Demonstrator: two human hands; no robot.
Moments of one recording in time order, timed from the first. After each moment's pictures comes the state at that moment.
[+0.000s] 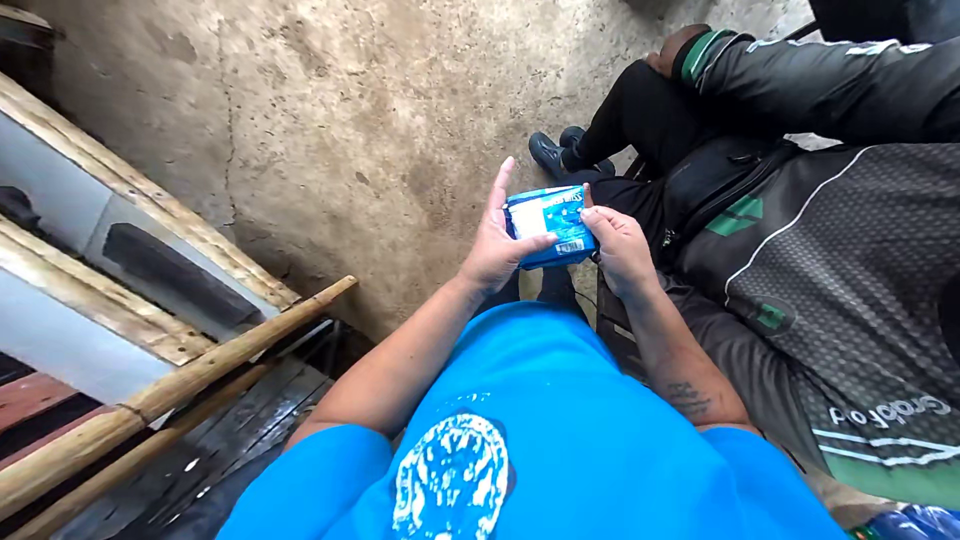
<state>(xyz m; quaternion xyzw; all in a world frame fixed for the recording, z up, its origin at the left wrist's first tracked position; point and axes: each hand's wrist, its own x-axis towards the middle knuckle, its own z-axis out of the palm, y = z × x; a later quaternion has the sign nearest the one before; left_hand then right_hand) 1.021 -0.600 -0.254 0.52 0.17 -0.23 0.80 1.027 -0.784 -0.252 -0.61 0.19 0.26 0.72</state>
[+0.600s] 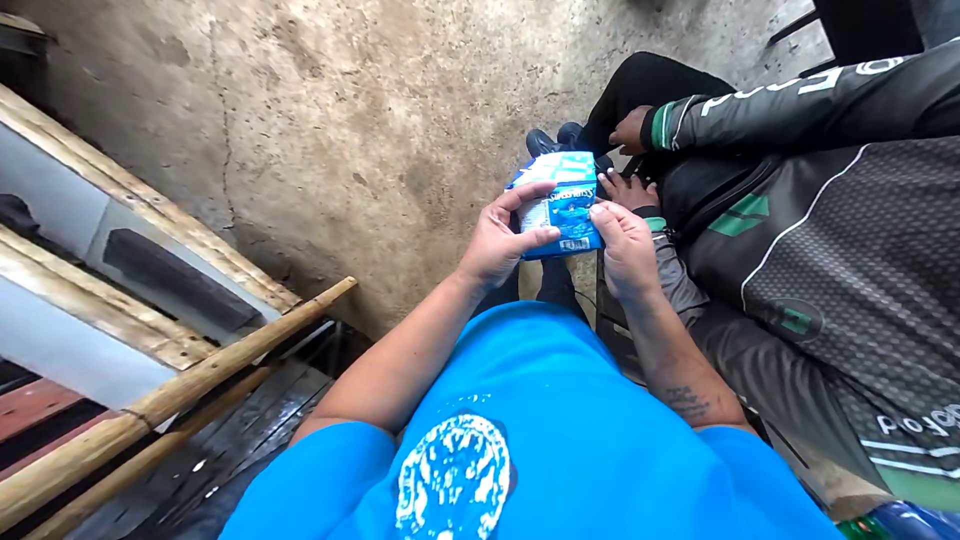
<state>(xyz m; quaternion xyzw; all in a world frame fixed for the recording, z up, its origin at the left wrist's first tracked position) 1.028 -0.602 -0.257 0.52 0.12 -0.21 0.82 1.023 -0.785 -0.242 -0.61 0.17 0.19 0.75</state>
